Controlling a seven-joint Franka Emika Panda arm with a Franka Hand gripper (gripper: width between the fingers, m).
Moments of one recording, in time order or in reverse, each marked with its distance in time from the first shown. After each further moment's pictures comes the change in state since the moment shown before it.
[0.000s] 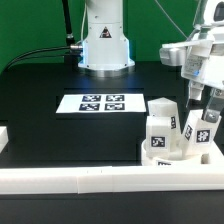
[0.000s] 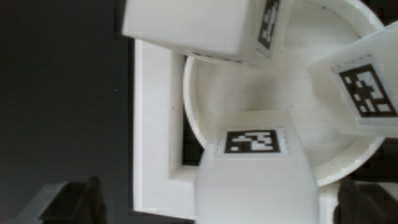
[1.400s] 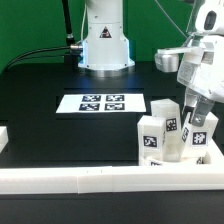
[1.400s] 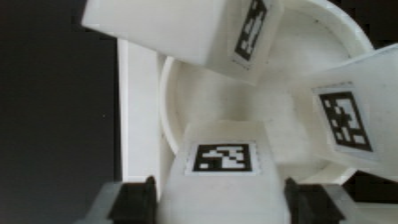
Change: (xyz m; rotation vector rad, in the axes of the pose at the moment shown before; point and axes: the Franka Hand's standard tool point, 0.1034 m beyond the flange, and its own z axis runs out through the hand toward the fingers) arm -0.009 -0.003 0.011 0.022 -0.015 0.039
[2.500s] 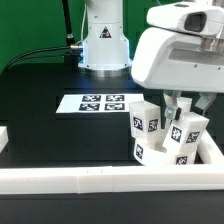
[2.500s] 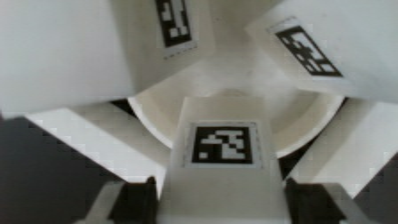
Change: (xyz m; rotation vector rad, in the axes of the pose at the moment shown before) arm -0.013 -0.002 -0.001 0.115 -0.008 1.141
